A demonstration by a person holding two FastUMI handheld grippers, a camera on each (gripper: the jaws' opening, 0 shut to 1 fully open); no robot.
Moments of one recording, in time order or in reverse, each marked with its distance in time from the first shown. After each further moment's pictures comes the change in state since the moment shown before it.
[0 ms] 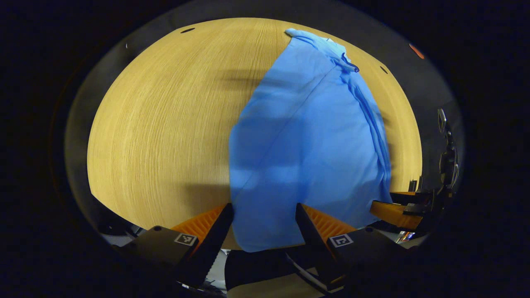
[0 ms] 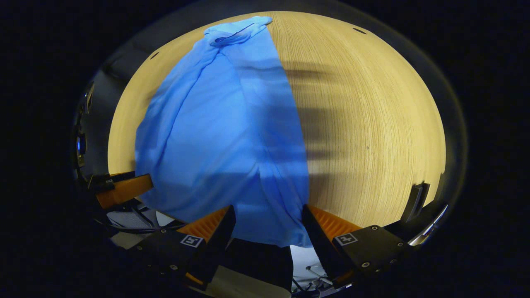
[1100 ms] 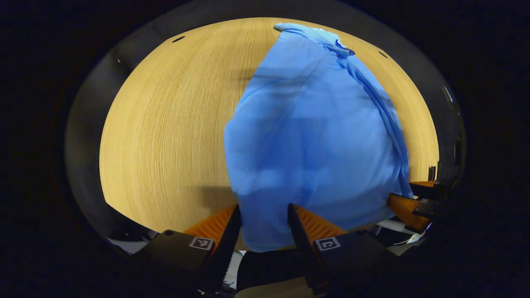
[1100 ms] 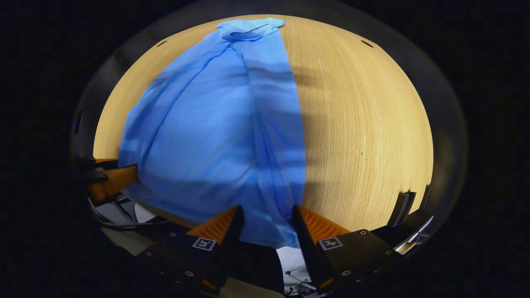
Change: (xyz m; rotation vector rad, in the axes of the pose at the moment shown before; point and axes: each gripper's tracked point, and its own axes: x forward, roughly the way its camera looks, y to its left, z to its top) left arm 0.009 0.001 0.000 0.066 -0.015 0.112; right arm 0.004 -0.010 -0.003 -0.070 -0.045 -0.110
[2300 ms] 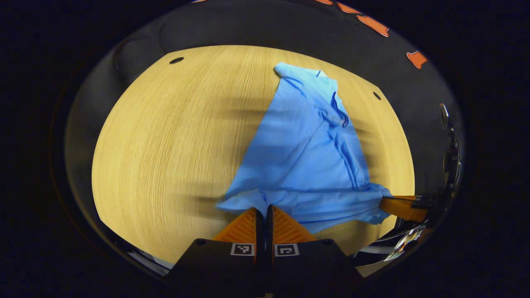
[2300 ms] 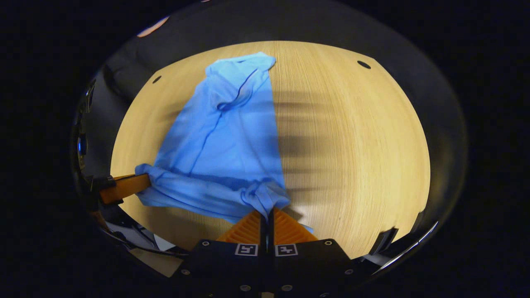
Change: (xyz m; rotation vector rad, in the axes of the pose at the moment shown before) left arm -0.037 -0.016 0.153 -0.057 -0.240 -0.143; right arm -0.048 -0.016 0.149 0.072 -0.206 0.085
